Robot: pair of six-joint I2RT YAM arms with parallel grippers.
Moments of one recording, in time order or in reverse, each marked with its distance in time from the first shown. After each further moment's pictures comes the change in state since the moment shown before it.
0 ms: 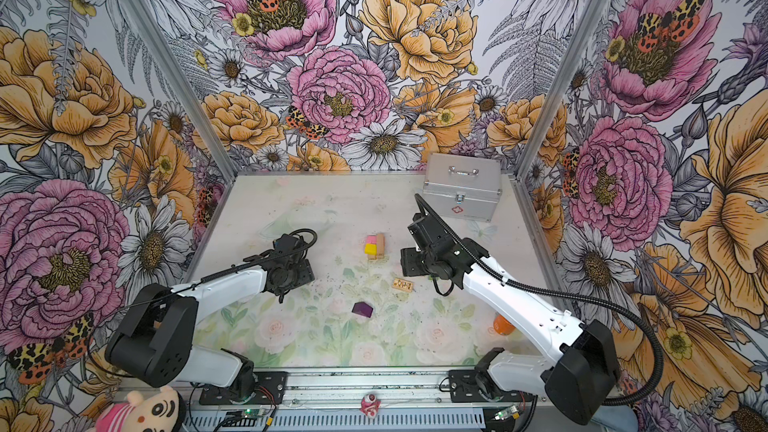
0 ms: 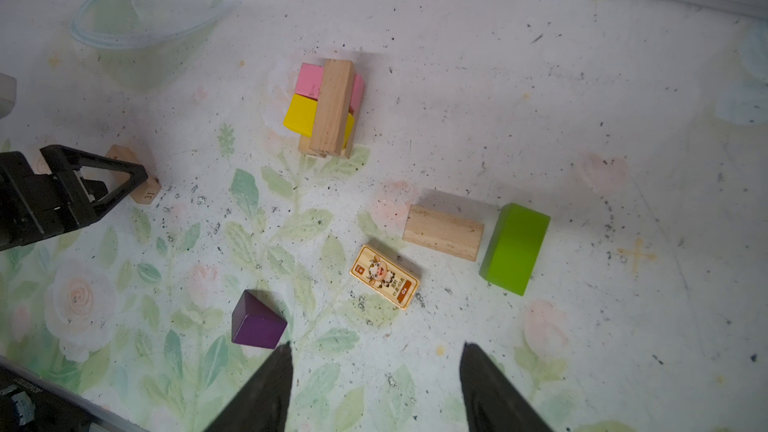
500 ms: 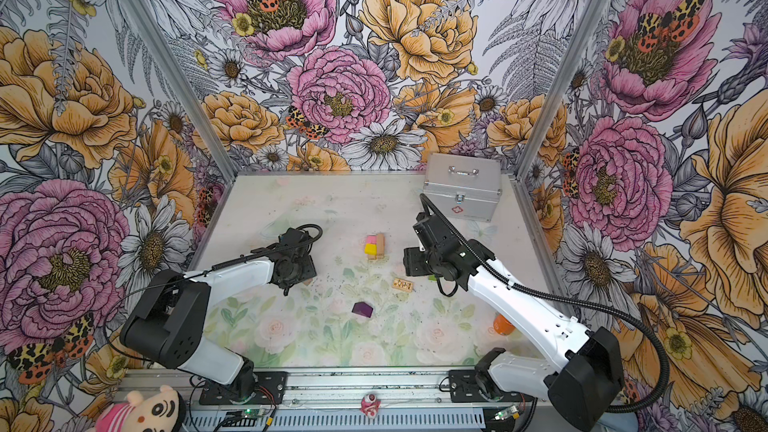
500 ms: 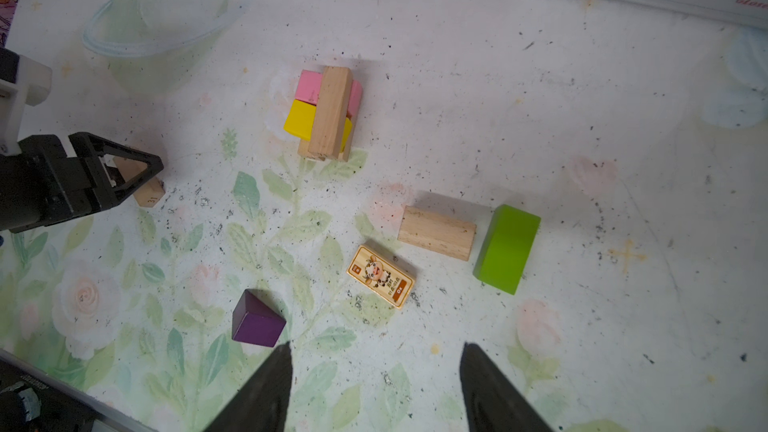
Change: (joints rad) left arm 0.000 0.082 0.069 0.005 0.006 0.018; right arm -0.026 -0.034 -0.016 0.000 -0.023 -0.020
